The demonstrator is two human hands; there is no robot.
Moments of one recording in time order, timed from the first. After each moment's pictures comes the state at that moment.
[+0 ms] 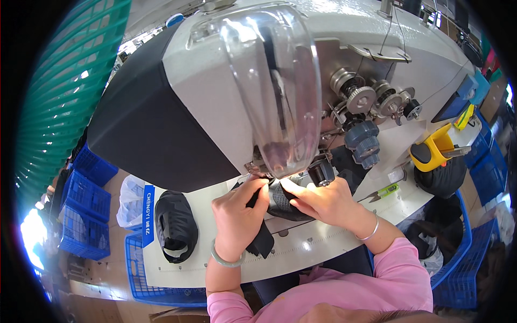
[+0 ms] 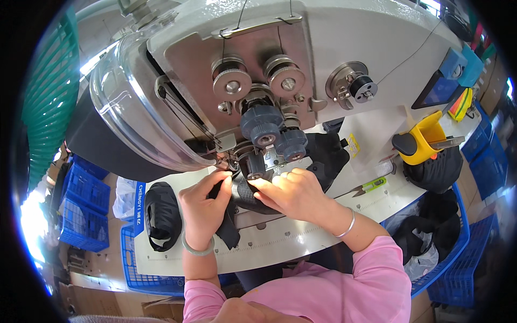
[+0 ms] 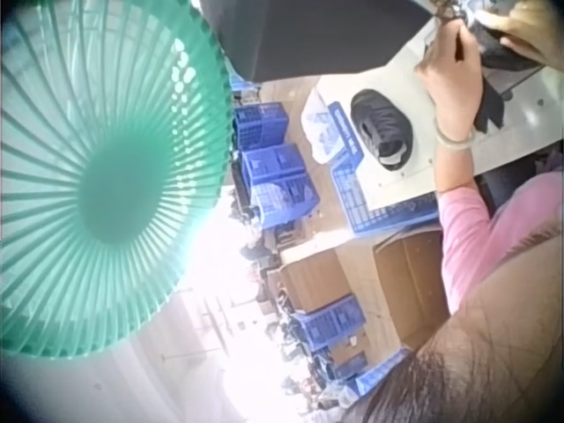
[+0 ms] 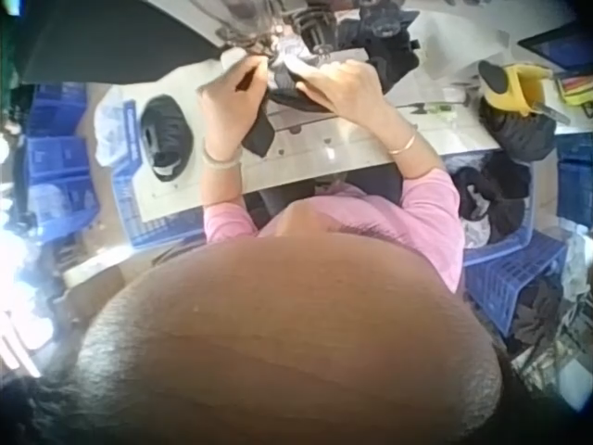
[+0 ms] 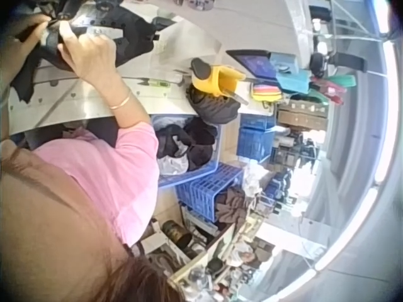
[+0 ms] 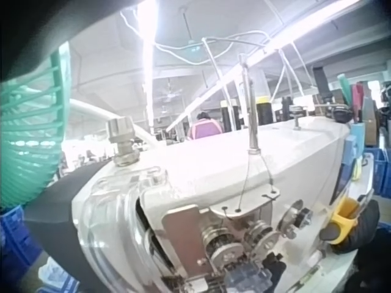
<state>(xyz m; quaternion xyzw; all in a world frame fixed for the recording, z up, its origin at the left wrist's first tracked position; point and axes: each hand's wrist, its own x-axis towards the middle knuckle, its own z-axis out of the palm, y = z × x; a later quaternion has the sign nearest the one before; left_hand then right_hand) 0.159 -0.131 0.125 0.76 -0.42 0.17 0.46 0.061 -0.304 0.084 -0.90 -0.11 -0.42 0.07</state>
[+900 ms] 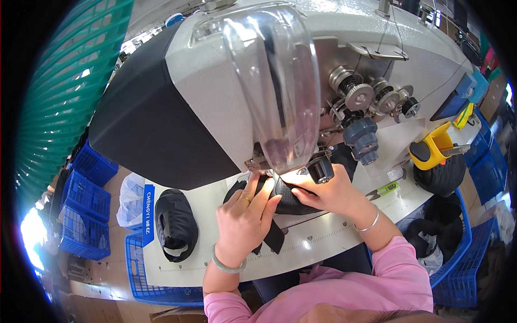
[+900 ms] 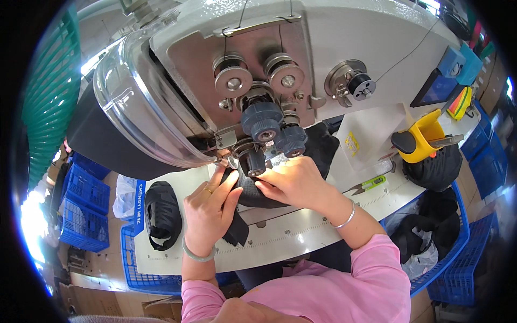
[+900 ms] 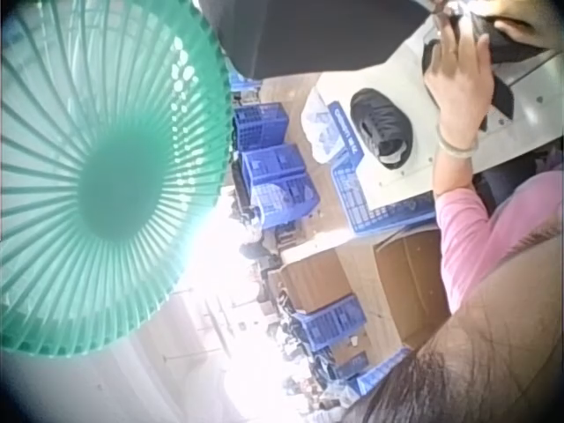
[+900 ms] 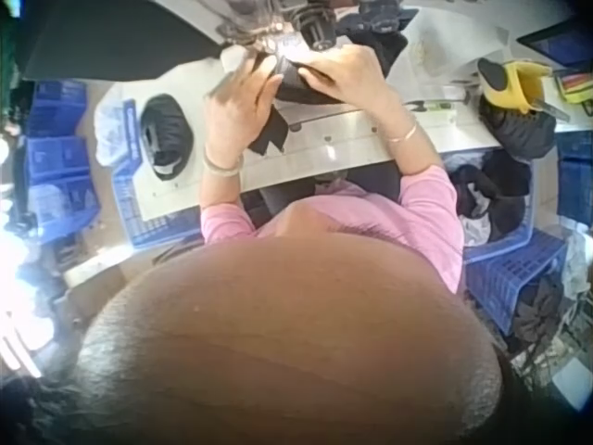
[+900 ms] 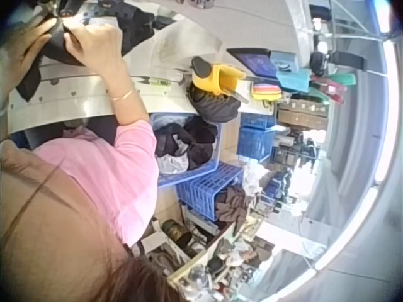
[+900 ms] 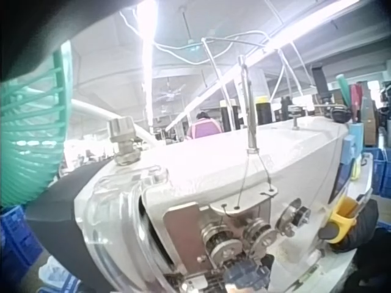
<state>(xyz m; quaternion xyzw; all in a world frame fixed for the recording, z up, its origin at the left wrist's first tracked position) 0.157 -0.122 0.121 0.75 -0.53 0.29 0.28 0.074 -0.317 0.090 -0.88 -0.14 -0.42 0.14</state>
